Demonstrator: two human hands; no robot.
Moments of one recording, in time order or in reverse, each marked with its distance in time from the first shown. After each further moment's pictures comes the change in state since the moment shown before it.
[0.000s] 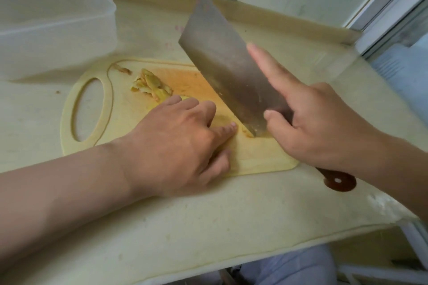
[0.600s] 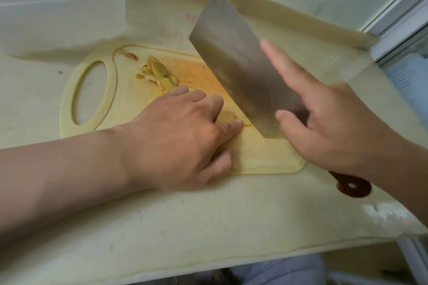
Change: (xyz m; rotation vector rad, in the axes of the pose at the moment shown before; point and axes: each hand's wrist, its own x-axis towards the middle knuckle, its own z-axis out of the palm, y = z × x) left_hand 0.000 0.000 0.000 -0.028 0.032 -0.007; right_hand 0.001 0.004 -0.008 -0.023 -0.056 -0.042
